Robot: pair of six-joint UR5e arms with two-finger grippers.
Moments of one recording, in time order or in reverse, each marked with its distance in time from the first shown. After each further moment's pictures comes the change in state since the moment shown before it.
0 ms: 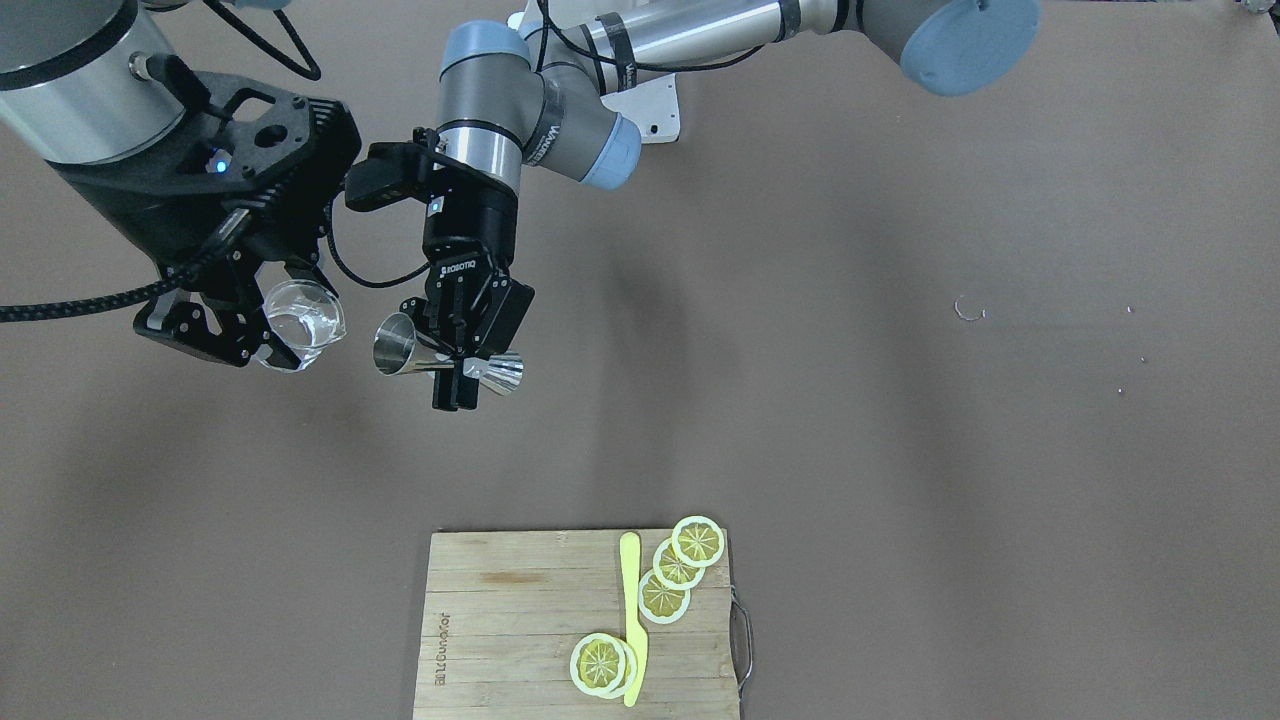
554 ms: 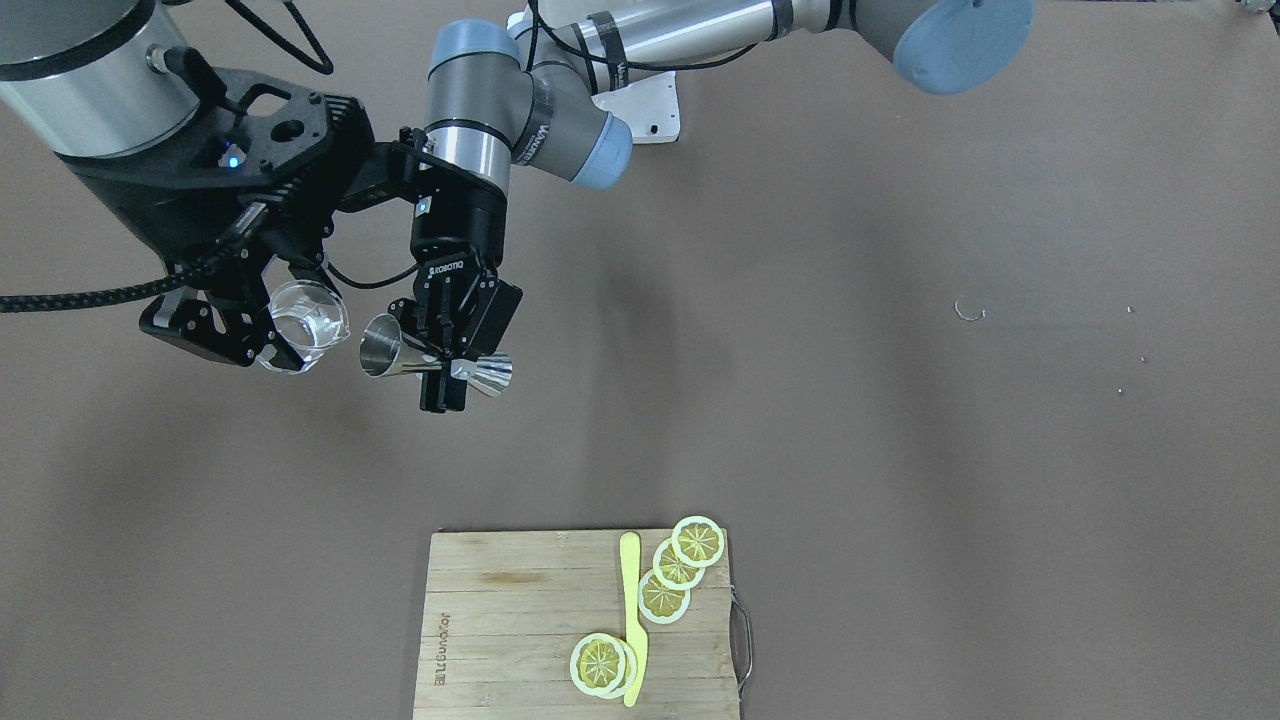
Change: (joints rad) left arm 0.000 -0.025 0.026 0.001 0.000 0.000; right arm -0.007 0.022 -0.005 -0.021 -0.031 -0.013
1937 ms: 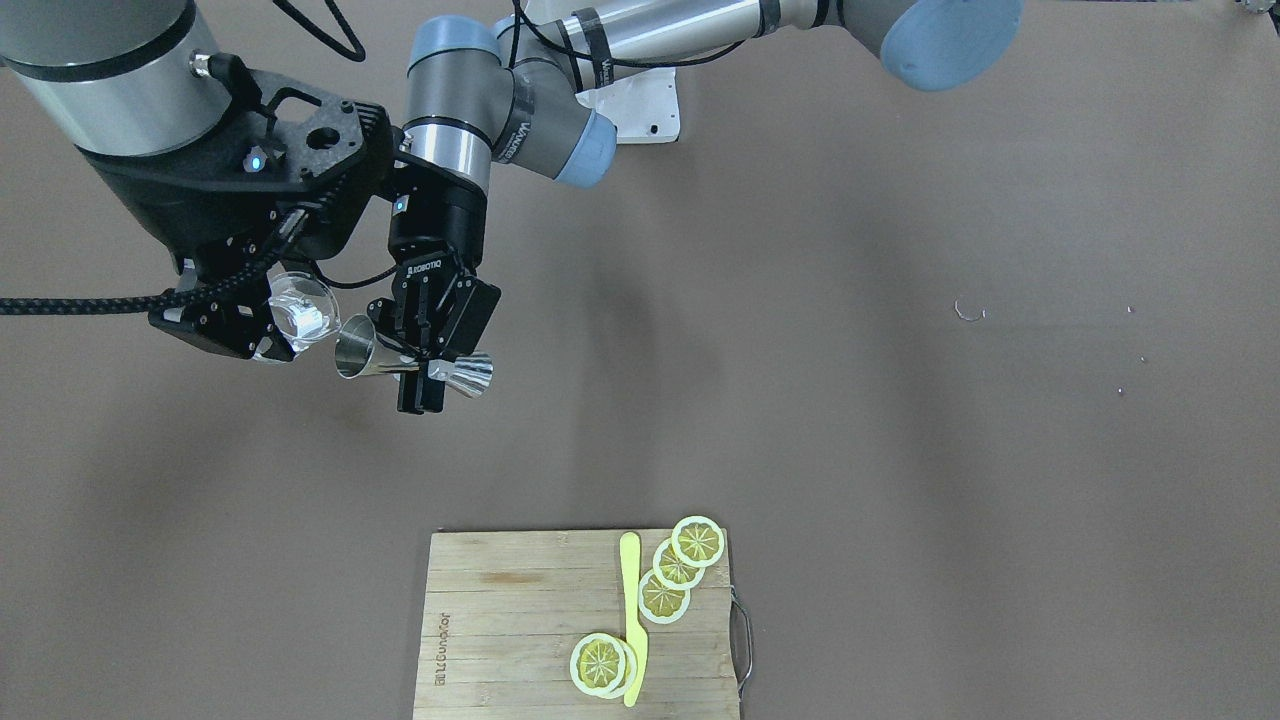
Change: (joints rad) left arm 0.000 -0.041 0.043 0.002 0.000 0.000; right arm -0.018 0.047 -0.013 -0.146 -0.063 -0.103
